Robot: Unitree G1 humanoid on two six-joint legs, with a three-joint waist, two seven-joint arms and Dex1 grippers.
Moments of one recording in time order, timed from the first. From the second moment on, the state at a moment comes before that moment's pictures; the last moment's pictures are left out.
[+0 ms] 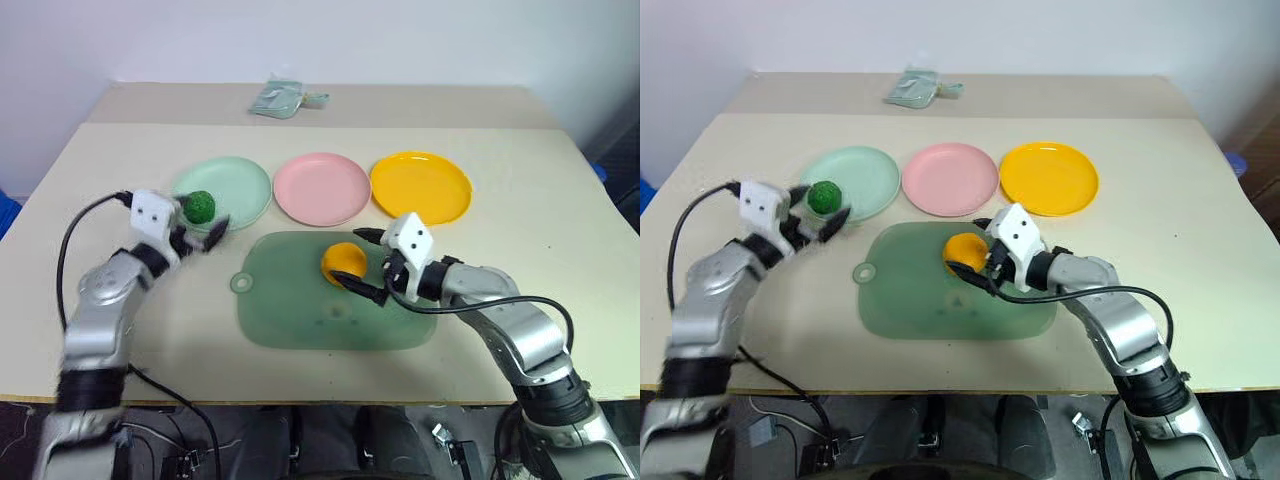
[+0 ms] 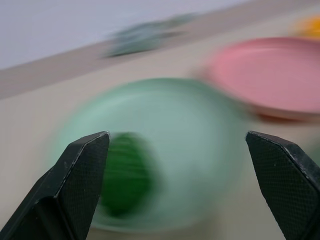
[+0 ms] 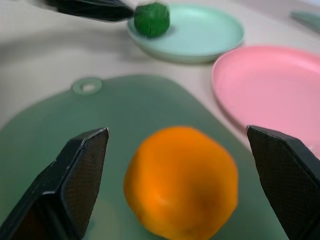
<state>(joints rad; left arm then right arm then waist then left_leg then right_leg) -0.13 0.61 0.15 -0.21 -0.39 0.28 -0.73 -0.34 -0.52 0.23 -0.35 0.31 0.59 0.63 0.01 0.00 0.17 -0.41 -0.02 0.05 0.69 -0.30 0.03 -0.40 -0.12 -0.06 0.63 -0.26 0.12</state>
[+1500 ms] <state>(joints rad) -0.02 0.52 -0.07 -0.41 -0.41 0.32 -0.79 -0.26 -0.74 -0.02 -0.16 0.39 0.46 0.94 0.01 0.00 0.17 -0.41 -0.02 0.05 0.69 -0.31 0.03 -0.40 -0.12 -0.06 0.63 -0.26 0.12</state>
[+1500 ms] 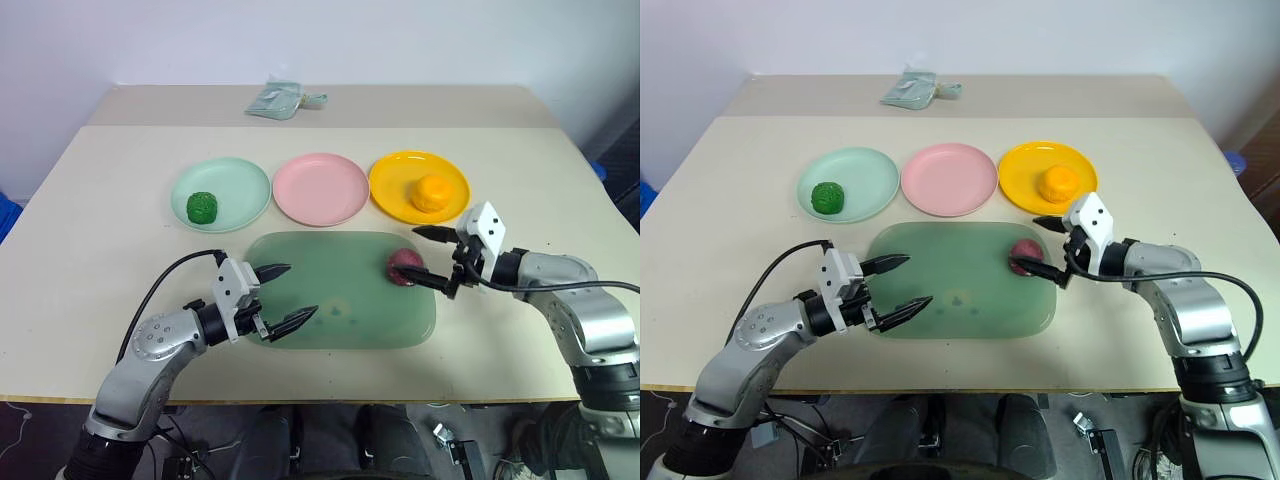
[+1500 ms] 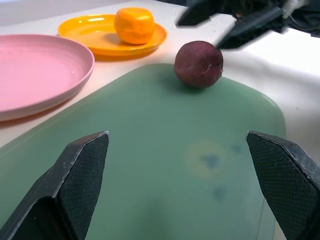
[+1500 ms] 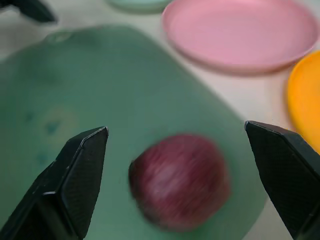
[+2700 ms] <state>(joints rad) 0.12 0.42 0.16 -0.43 -0.35 0.27 -0.46 -0.68 -0.32 0.06 0.38 0.16 0.11 0.65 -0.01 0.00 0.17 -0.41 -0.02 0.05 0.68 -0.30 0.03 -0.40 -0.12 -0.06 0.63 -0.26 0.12</state>
